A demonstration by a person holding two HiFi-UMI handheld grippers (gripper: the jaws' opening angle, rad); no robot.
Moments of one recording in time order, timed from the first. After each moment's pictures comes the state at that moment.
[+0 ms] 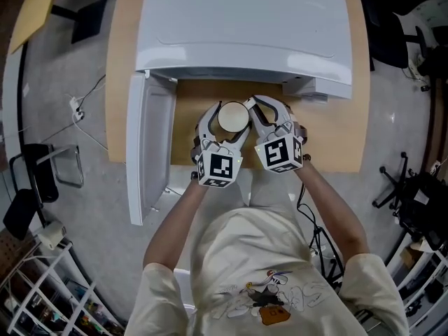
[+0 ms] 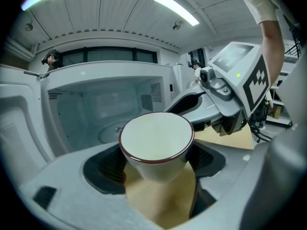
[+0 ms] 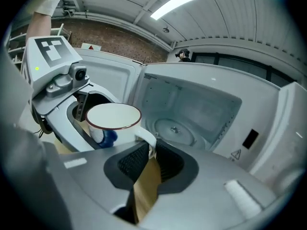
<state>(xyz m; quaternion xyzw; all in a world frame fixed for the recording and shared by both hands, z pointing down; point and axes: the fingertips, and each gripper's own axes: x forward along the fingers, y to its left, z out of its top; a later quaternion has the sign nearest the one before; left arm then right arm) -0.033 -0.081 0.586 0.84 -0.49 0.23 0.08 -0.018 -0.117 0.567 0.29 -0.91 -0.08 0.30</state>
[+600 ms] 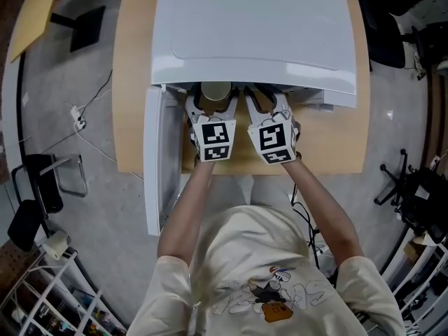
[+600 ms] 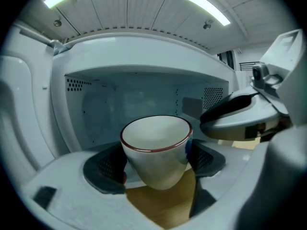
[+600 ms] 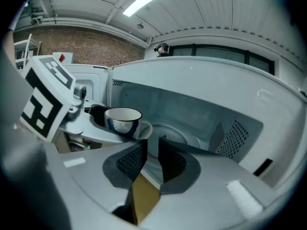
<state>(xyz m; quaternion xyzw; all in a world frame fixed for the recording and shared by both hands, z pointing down) -0.124 -0.178 0.569 0.76 -0.61 0.18 0.13 -0.054 -0.174 0.539 0.39 -0.88 0.01 0.28</state>
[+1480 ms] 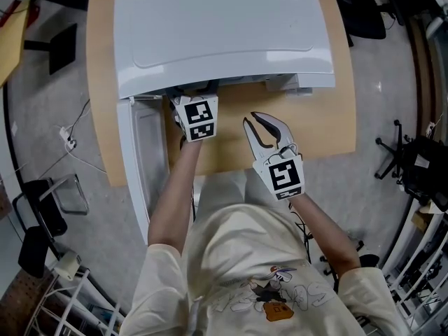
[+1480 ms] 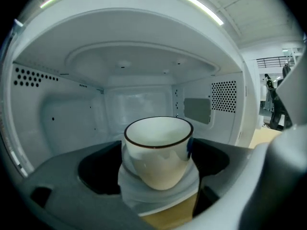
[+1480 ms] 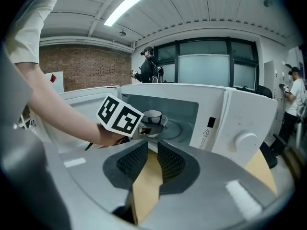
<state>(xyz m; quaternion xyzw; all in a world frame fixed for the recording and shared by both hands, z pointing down) -0.104 -0.233 0.577 0.78 -0.60 0.17 0.09 0.003 -0.086 0.515 0.42 -0.87 0.12 0.23</state>
